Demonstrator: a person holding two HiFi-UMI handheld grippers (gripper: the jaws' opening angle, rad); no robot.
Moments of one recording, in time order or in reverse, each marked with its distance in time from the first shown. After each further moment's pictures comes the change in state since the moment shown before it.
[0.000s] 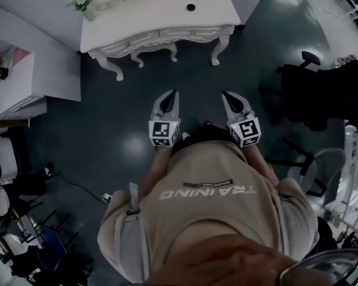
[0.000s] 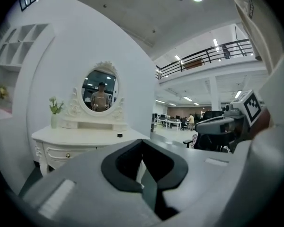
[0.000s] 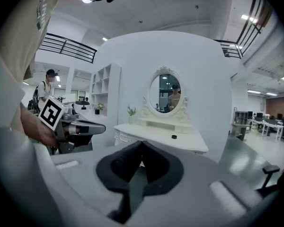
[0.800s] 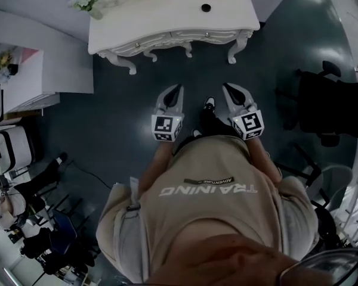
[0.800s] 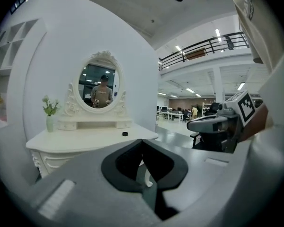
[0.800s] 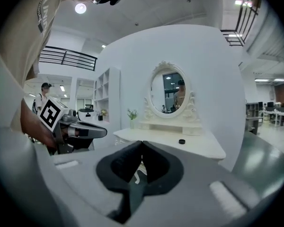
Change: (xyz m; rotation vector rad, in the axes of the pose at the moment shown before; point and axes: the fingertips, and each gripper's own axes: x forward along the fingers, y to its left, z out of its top) left arm 0.108 0.062 0.014 0.041 0.101 0.021; right arm 0.130 -0.065 0.015 0.068 -0.036 0.120
